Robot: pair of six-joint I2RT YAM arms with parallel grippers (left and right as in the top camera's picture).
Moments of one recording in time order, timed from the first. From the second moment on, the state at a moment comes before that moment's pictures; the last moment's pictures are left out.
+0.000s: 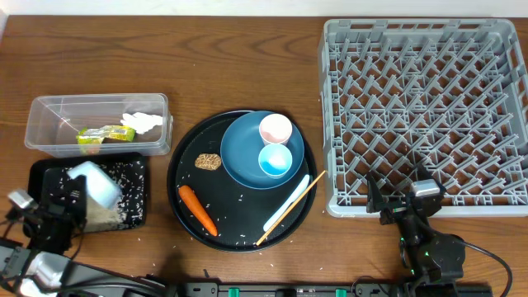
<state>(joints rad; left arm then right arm) 1.26 1.32 0.51 -0.12 1.37 -0.41 0.09 0.01 0.01 -0.06 -0.10 -0.01</state>
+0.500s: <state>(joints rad) 1.27 1.33 0.51 -0.08 1.37 -0.57 0.09 0.01 0.01 -0.06 -0.10 -0.01</state>
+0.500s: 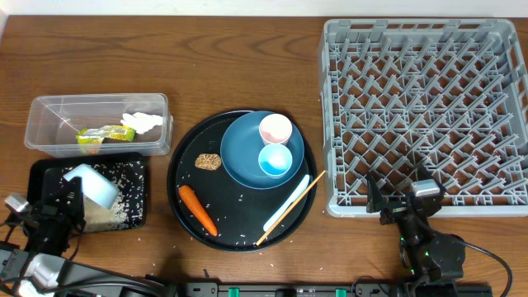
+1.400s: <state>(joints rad) 0.90 1.14 0.57 0.49 1.36 -1.04 0.09 0.01 0.01 -0.06 -0.10 -0.01</state>
